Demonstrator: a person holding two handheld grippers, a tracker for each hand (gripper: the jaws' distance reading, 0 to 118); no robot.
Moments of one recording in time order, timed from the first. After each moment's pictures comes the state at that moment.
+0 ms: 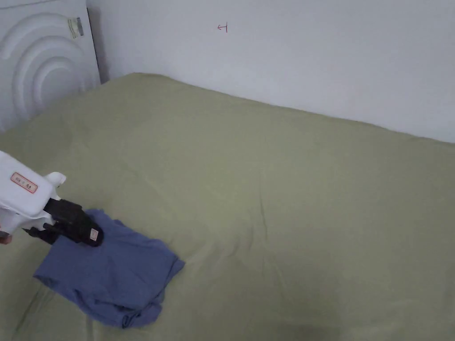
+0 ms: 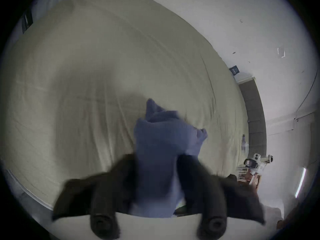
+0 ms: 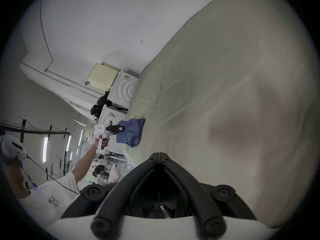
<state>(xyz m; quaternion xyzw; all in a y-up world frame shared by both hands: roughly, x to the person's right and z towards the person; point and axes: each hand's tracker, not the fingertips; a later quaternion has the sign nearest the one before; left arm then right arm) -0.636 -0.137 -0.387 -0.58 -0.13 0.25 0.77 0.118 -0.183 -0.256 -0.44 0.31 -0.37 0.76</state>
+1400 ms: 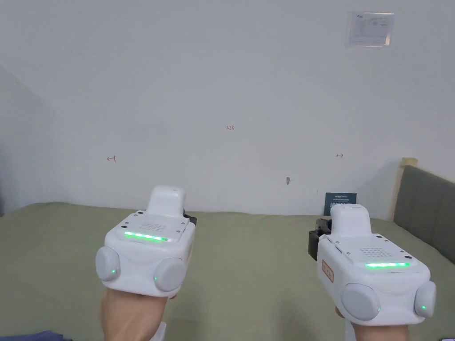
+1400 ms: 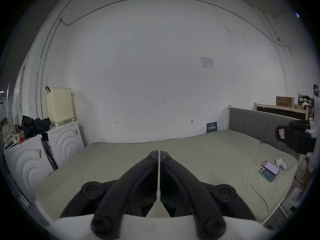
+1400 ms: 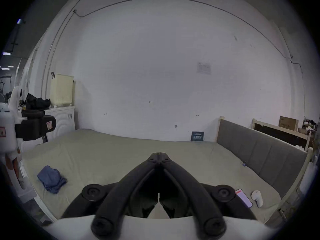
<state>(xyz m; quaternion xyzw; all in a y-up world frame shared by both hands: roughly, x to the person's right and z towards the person) -0.164 0.066 -0.219 -0.06 -0.03 -0.06 1.00 0.105 0.057 -0.180 -0.04 -0.02 0.03 1.00</state>
